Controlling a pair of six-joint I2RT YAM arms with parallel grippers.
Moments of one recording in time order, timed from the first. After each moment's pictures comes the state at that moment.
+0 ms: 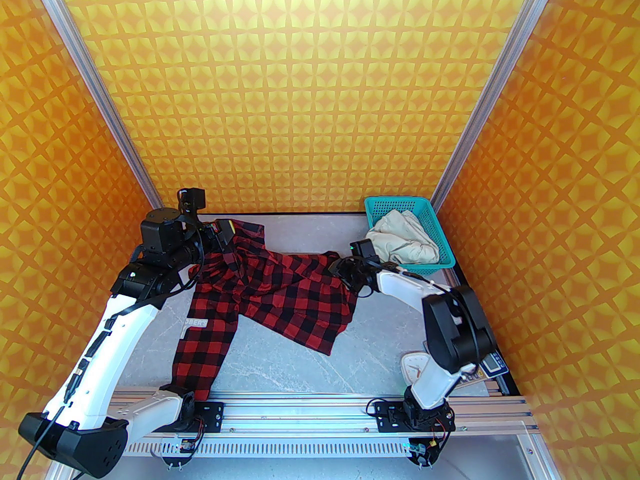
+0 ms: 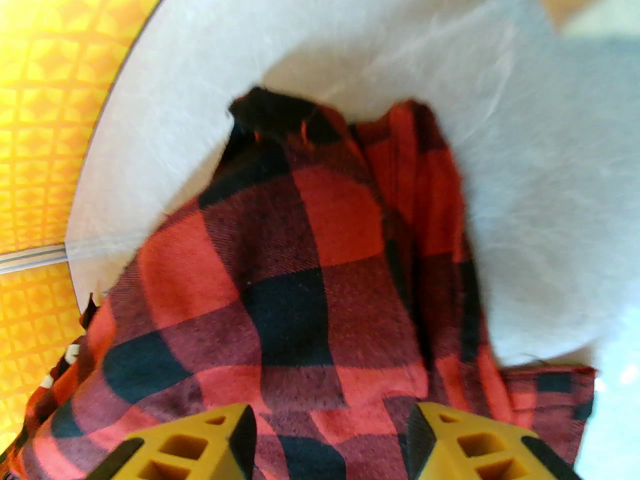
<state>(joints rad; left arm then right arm) -0.25 1.17 1.35 -0.48 0.26 -0.44 0.32 1.80 1.09 -0.24 -0.20 0.96</state>
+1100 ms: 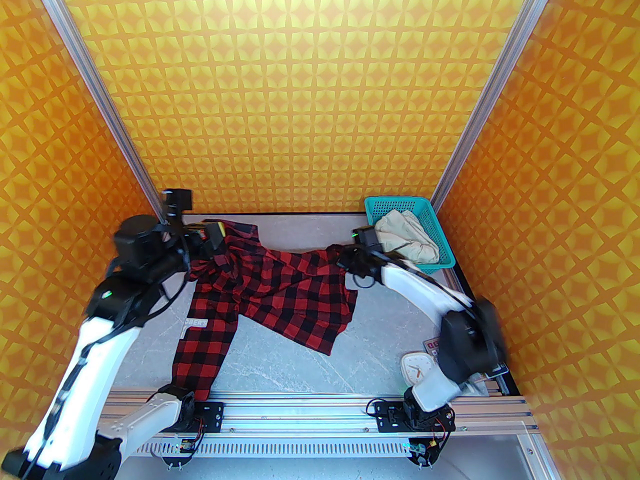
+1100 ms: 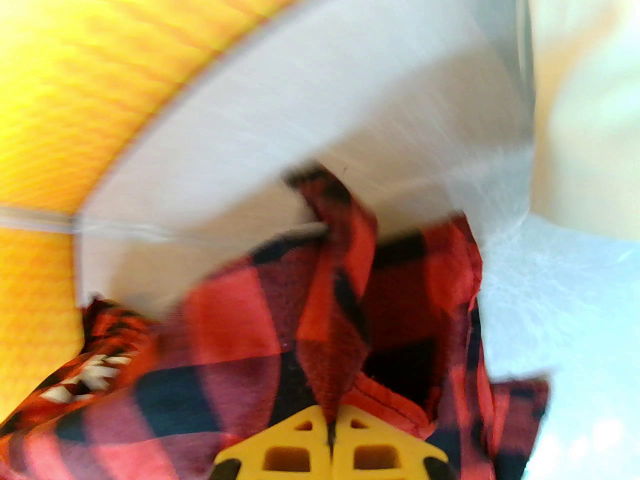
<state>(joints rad) -0.25 1.01 1.46 -0.59 0.26 -0.28 0.32 1.46 1.18 -0.43 -0.10 0.69</state>
